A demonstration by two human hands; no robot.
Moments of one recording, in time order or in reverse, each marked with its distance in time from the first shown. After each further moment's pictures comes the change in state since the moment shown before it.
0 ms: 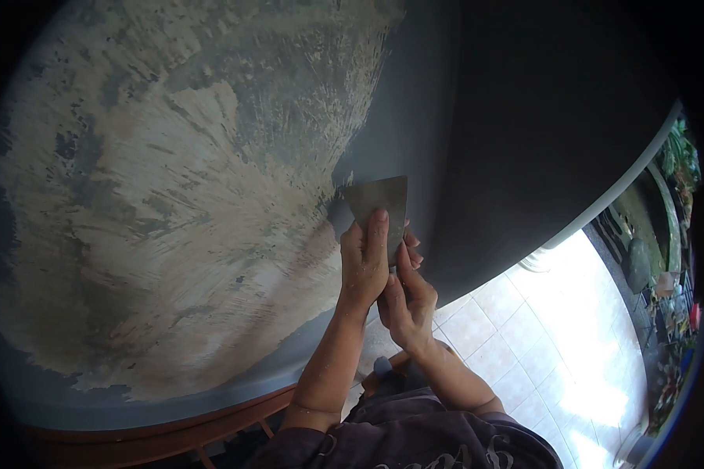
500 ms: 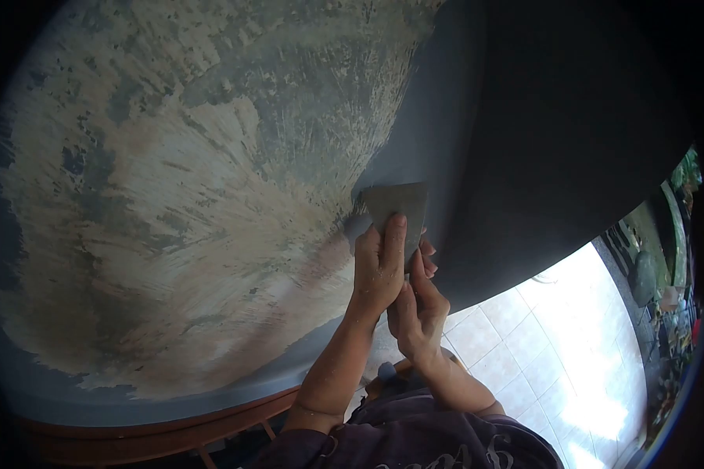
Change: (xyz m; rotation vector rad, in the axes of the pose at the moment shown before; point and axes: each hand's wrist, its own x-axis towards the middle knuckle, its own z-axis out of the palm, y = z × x) left_hand 0.011 0.009 -0.002 0.054 -0.026 -0.030; right_hand 0.011 -0.011 0.009 -0.077 0.073 -0.084
